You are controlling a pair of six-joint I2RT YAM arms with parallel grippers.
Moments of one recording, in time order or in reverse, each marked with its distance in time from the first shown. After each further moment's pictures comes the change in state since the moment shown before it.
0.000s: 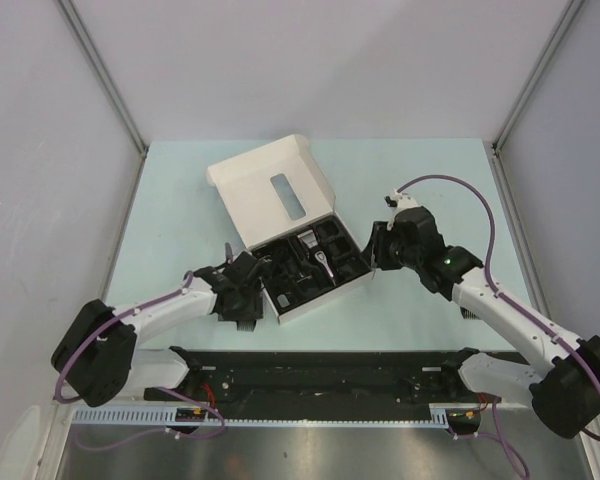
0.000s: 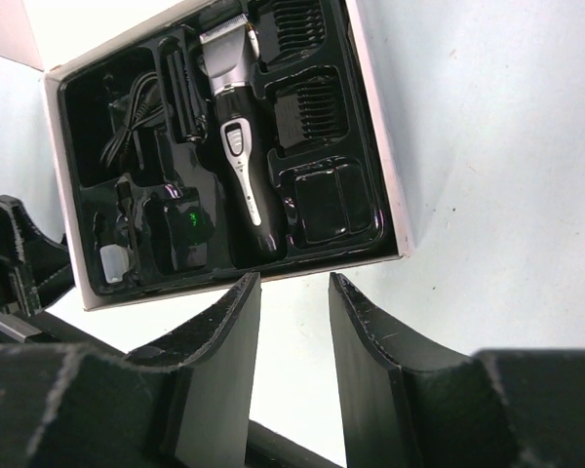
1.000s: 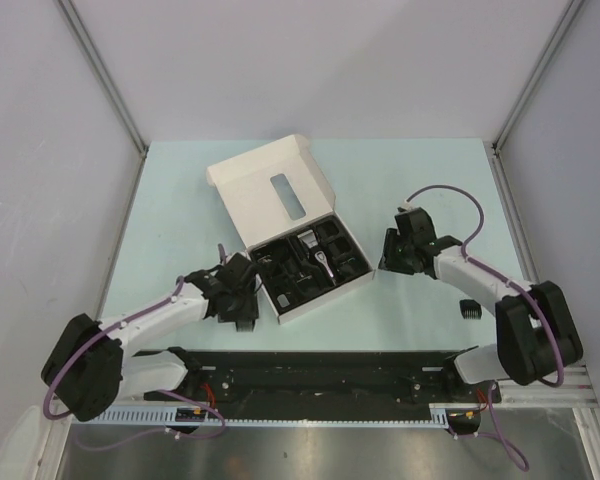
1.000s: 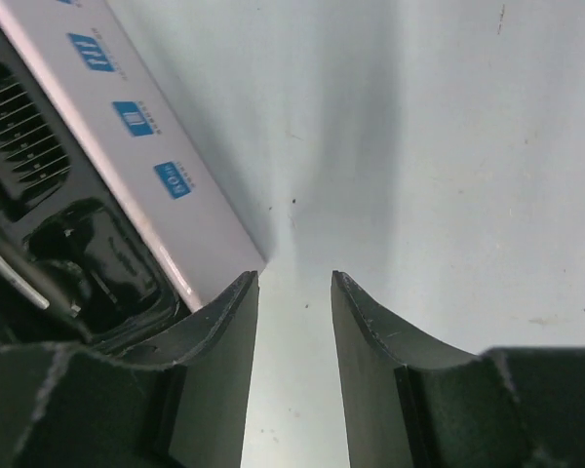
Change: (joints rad) left arm 0.009 -0.098 -0.042 0.008 0.005 -0.040; right arm -0.183 0.280 -0.060 0.037 0.027 0.041
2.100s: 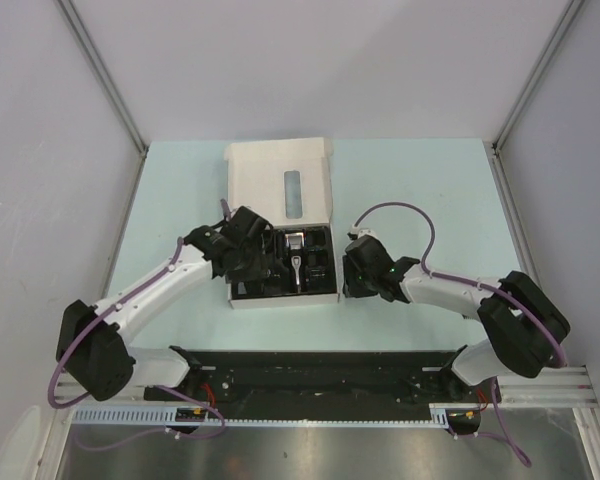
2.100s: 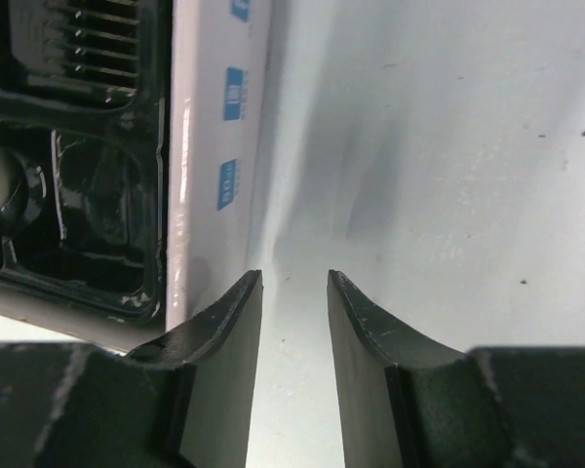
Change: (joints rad) left arm 0.034 0.100 0.452 -0.258 -0.036 0.000; right arm 0.383 0.097 -0.043 0.137 0.093 0.063
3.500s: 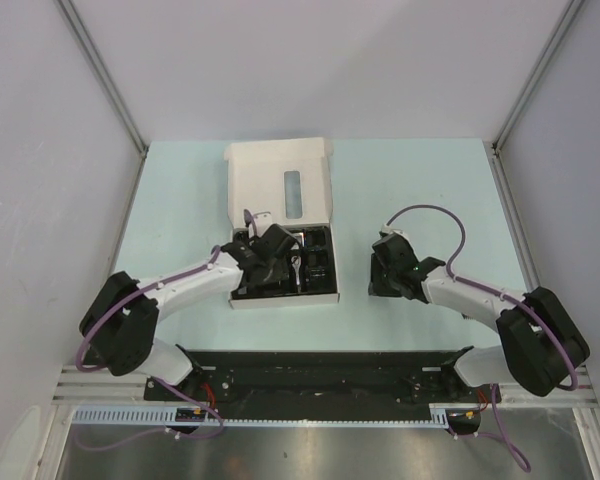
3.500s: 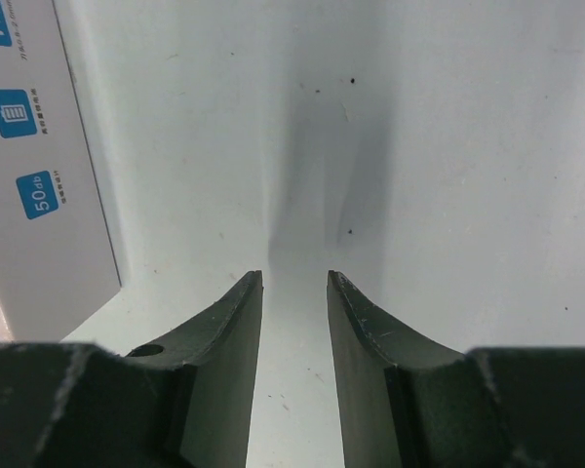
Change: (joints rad) left arm -0.134 0.186 -0.112 0.357 -0.215 -0.098; right arm -0.169 -0.119 -0.082 -0.098 0.022 0.021
